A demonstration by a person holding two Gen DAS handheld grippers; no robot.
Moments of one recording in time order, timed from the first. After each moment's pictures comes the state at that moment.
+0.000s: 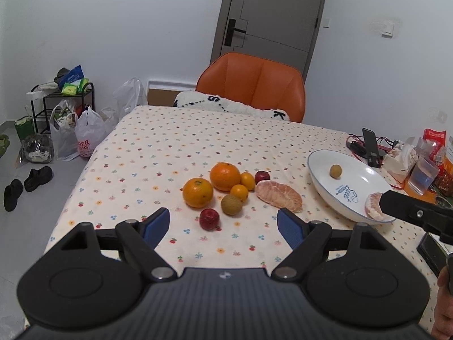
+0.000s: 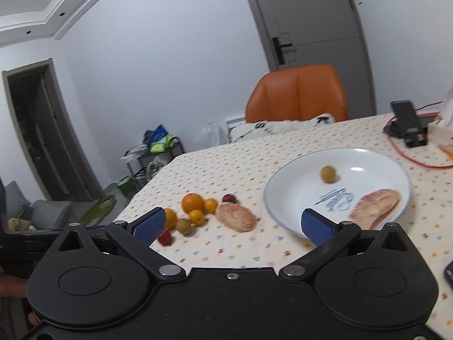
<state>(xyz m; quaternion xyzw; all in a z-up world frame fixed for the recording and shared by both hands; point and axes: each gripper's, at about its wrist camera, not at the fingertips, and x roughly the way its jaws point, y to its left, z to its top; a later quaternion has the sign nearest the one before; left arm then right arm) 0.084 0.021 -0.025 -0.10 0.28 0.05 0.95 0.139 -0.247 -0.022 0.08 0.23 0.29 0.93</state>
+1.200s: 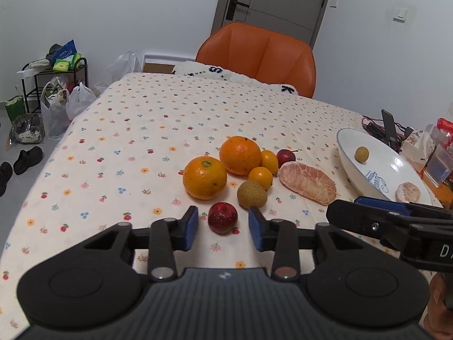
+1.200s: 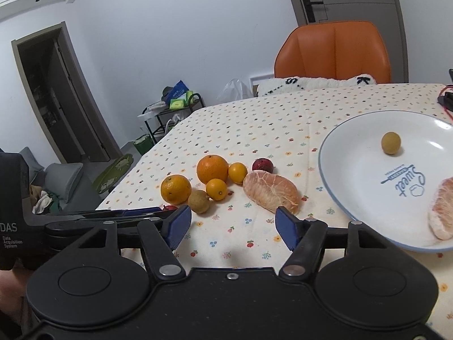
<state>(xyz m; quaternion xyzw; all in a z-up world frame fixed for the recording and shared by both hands) 0.142 0.038 -0.072 -0.11 0.32 0.03 0.94 0.191 -0.180 -0.059 0.05 0.30 0.34 0.89</state>
